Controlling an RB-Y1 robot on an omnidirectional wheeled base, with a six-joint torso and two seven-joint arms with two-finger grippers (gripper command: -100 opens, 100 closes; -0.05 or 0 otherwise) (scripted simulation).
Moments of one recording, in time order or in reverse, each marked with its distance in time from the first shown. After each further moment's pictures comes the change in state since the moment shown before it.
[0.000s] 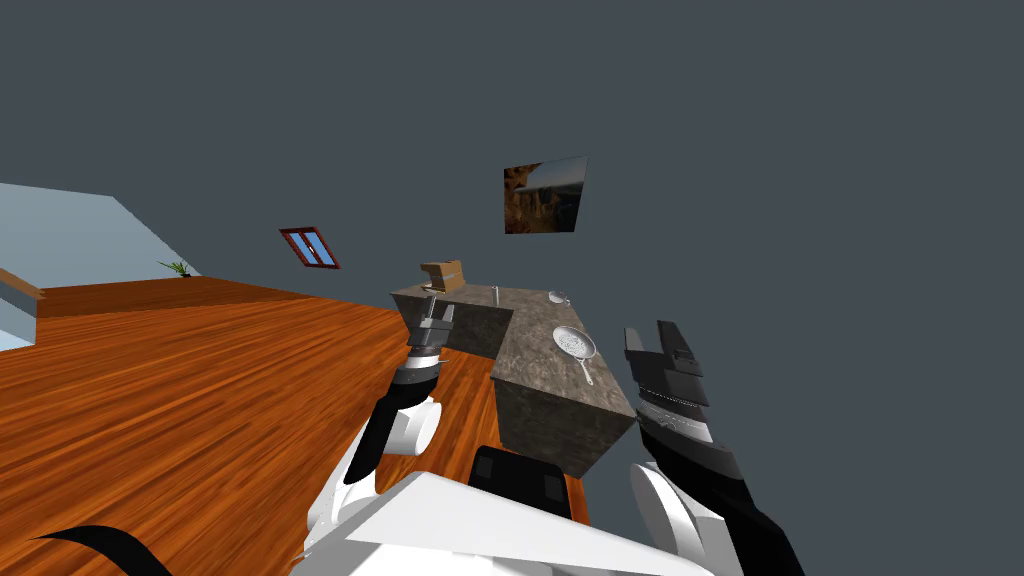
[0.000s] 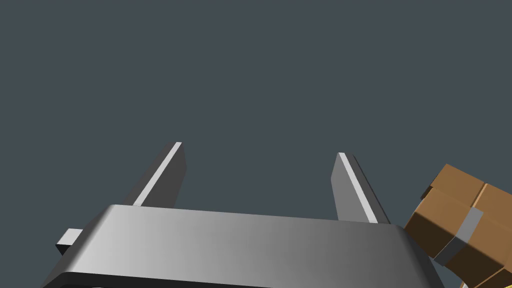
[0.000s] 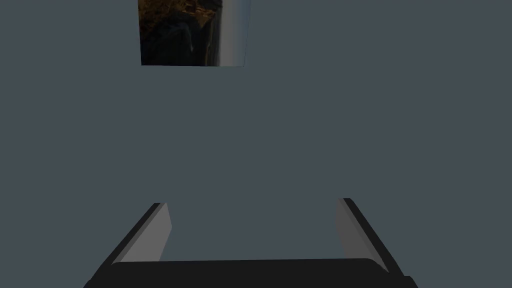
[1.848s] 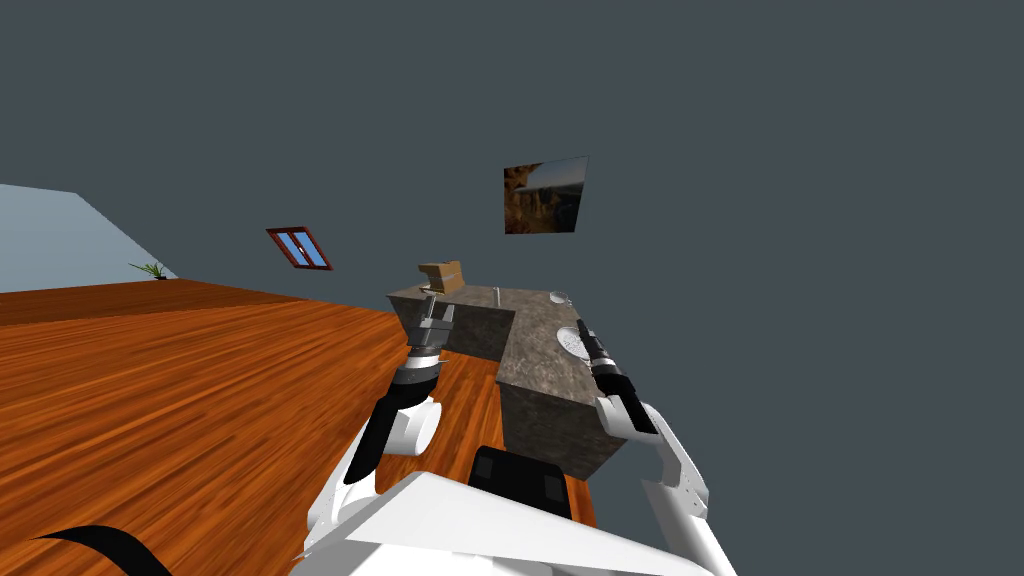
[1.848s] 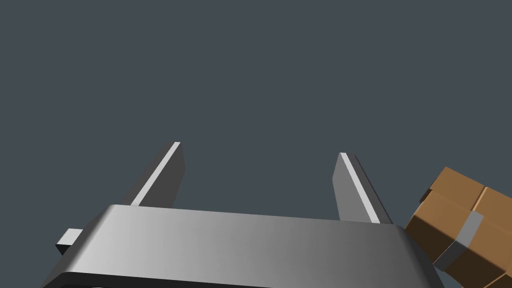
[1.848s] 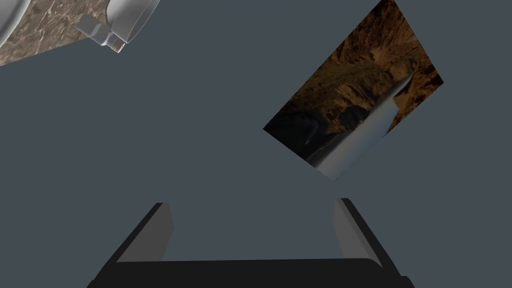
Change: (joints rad) left arm 0.000 0.000 0.000 0.000 0.000 0.000 0.000; right arm -0.439 -0.128 -0.063 0.516 0.122 0.396 0.402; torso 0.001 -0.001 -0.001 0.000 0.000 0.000
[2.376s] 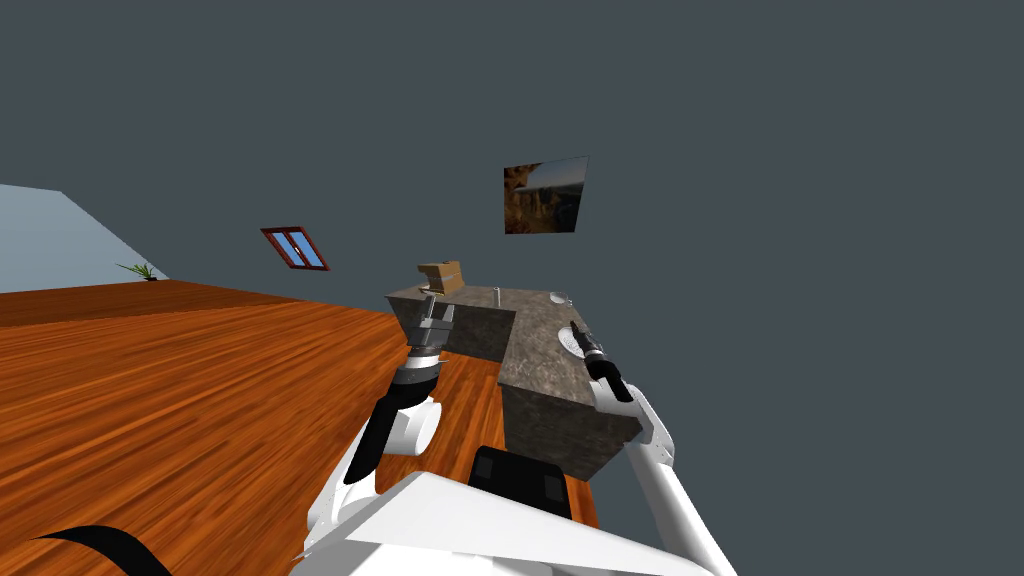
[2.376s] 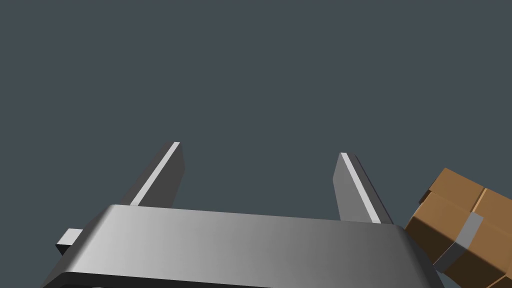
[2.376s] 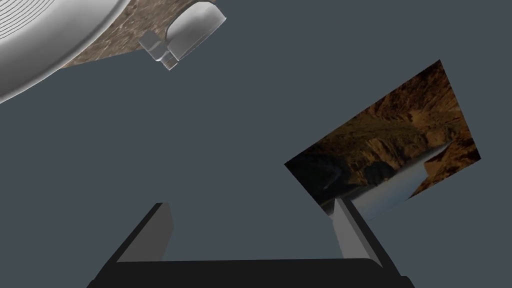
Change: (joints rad) left arm 0.000 0.000 0.000 0.000 0.000 0.000 0.000; right arm -0.154 -0.013 -0.023 0.188 0.041 0.133 0.137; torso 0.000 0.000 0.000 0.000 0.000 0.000
